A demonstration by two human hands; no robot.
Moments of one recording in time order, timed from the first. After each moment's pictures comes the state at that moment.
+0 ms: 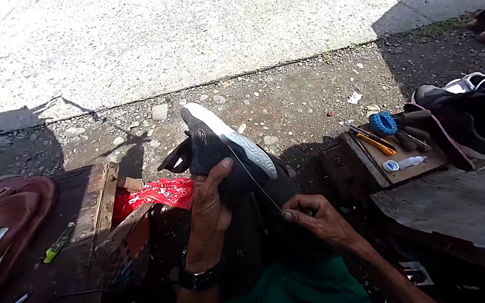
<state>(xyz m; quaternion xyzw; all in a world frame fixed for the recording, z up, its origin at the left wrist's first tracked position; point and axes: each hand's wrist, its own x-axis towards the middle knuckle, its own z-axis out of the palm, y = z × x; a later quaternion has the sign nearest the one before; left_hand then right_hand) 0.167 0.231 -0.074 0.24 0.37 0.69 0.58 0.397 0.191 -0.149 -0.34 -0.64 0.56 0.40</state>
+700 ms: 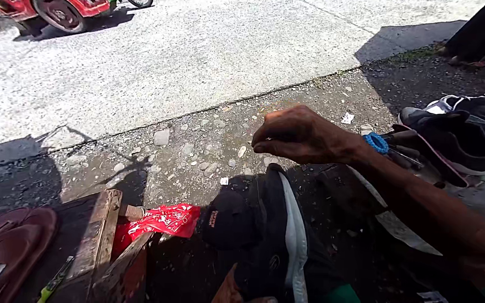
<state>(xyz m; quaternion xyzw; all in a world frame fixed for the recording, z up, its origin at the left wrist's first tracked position) 0.131 0.121 -0.131 0.52 0.32 0.44 0.66 0.372 0.345 0.018 -0.16 -0.90 0.22 0.34</state>
